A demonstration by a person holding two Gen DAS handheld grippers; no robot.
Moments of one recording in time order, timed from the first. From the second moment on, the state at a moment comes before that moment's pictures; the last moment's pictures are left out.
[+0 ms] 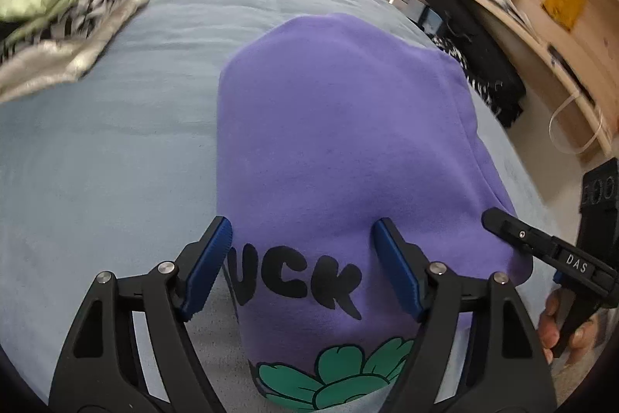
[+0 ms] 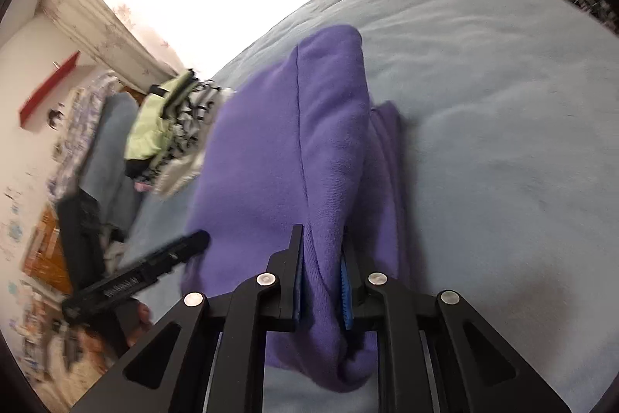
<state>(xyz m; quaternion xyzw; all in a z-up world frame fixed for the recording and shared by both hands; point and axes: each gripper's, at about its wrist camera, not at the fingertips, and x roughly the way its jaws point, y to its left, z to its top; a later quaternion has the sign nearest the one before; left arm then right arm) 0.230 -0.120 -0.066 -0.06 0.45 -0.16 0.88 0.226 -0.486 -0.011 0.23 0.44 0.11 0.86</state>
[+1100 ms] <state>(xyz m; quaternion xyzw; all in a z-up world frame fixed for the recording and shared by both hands) 0.298 -0.111 -0.015 -0.07 0.40 -0.15 0.90 0.307 -0.545 0.038 0.27 0.43 0.11 0.85</state>
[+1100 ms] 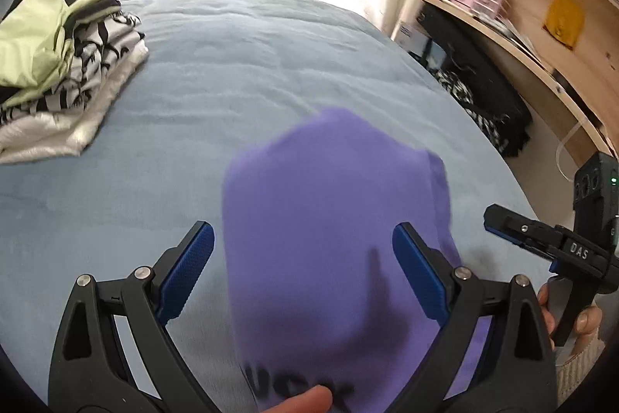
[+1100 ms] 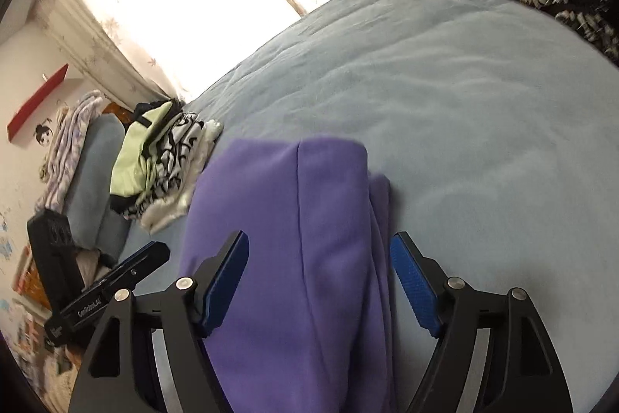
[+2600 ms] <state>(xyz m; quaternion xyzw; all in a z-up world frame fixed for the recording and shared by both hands) 0.287 -0.120 0.008 -0.06 0.38 -0.08 0.92 0.237 -0.488 0.113 0.17 0.46 0.02 0.87</state>
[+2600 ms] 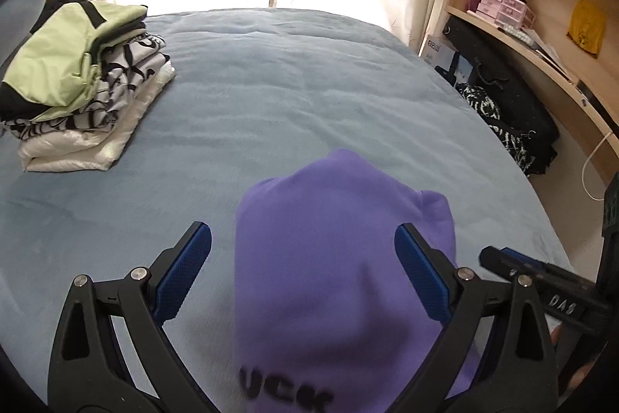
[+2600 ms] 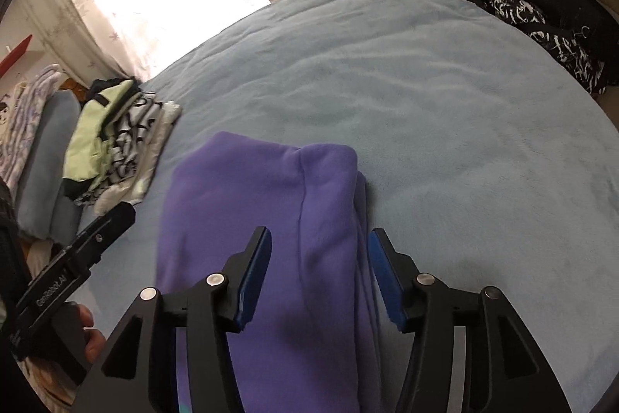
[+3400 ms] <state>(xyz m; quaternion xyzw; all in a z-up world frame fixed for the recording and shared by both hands) 0.178 -0.099 0.009 0.02 0.44 -0.11 0.89 0.091 -0.481 0.164 0.10 0.49 0.10 0.86</state>
